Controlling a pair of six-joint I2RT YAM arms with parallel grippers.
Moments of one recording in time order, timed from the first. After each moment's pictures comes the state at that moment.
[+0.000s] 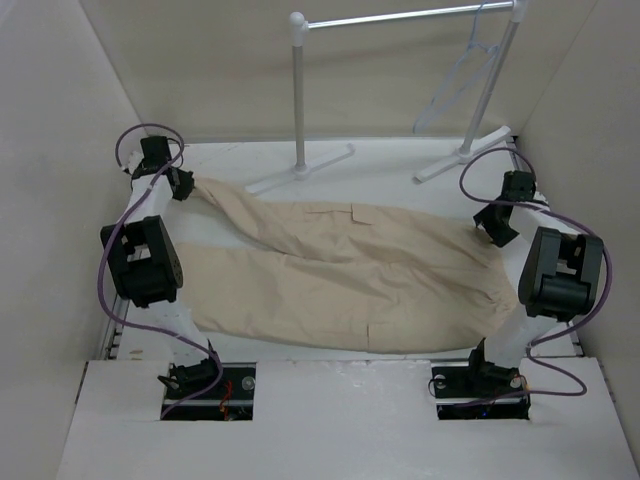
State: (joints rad) left arm 0.23 1.93 1.49 -0.45 -0.07 -0.97; right arm -0.24 1.73 1.10 -0.39 0.18 0.71
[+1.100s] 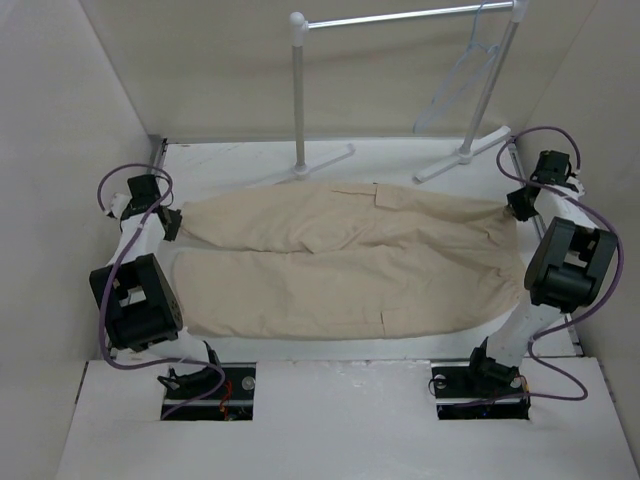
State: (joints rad) left arm 0.31 1.55 1.08 -0.43 -0.16 -0.97; right arm -0.38 1.82 1.35 -0.45 0.17 0.85
